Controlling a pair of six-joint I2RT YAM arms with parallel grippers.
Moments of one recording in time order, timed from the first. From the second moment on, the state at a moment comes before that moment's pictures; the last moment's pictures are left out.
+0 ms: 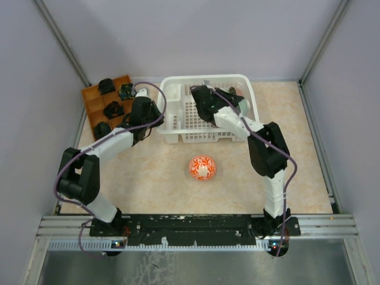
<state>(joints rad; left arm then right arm) -0.38 1.62 1.05 0.05 -0.17 -0.53 0.61 2.04 1.63 -0.28 1.26 -0.83</state>
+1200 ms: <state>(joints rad) -0.37 1.52 1.06 -0.06 -0.23 -0.49 0.56 1.68 1.75 -0.87 0.45 -0.05</state>
